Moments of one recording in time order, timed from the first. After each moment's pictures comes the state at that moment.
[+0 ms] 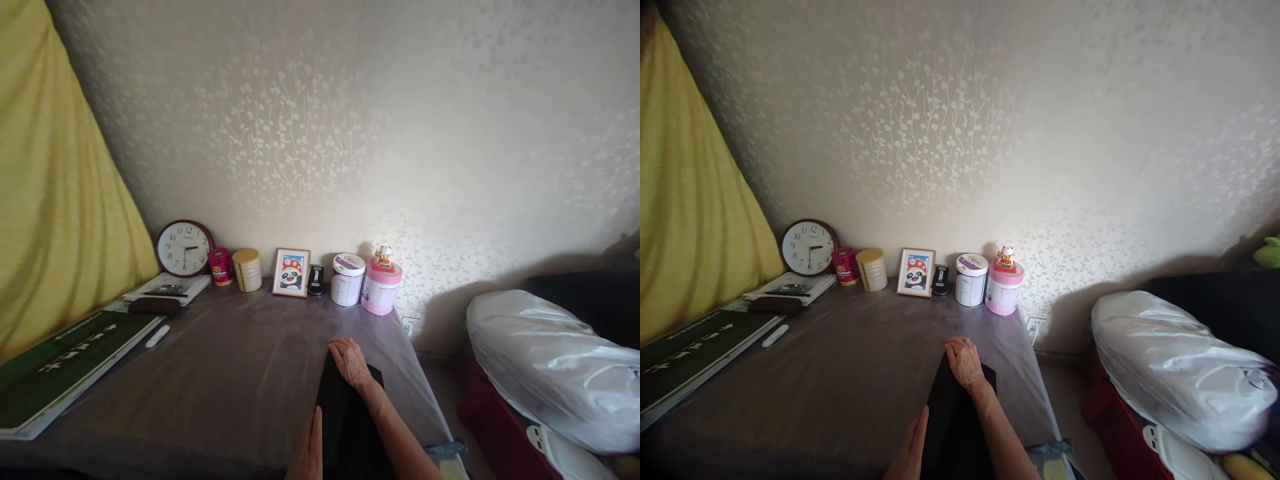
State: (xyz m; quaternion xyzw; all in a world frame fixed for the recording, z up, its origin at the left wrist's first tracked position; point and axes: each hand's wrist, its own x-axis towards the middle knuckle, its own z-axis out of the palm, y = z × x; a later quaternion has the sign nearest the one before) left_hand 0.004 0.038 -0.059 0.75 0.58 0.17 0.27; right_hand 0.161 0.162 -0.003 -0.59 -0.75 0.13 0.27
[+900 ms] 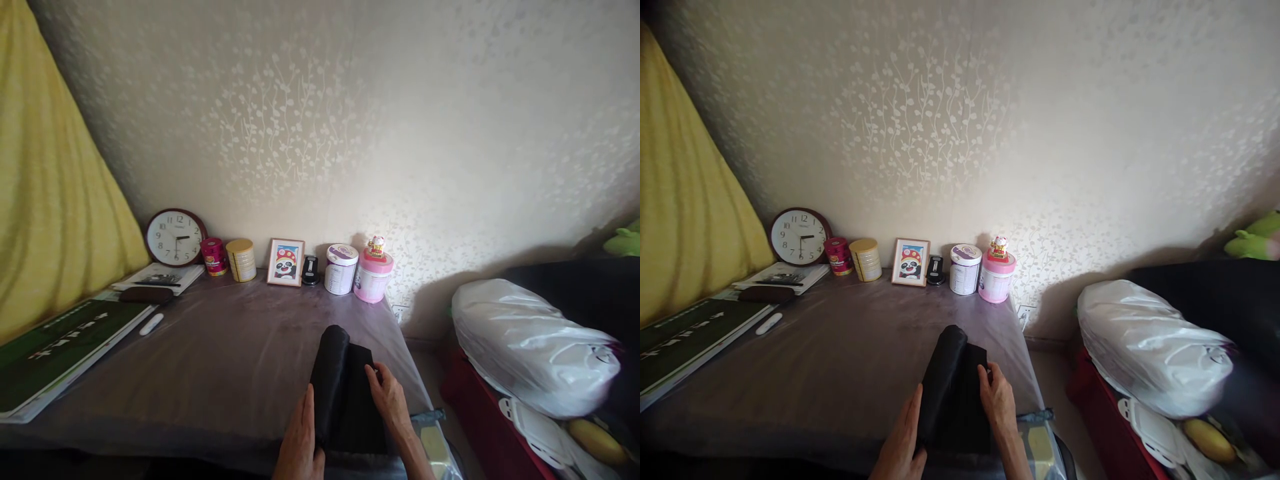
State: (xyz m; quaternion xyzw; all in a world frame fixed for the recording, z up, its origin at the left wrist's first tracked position) left_hand -0.002 0.025 -0.064 0.77 0.50 0.23 0.30; right_hand 0.209 0.058 -0.020 -0.79 -0.51 0.15 0.30
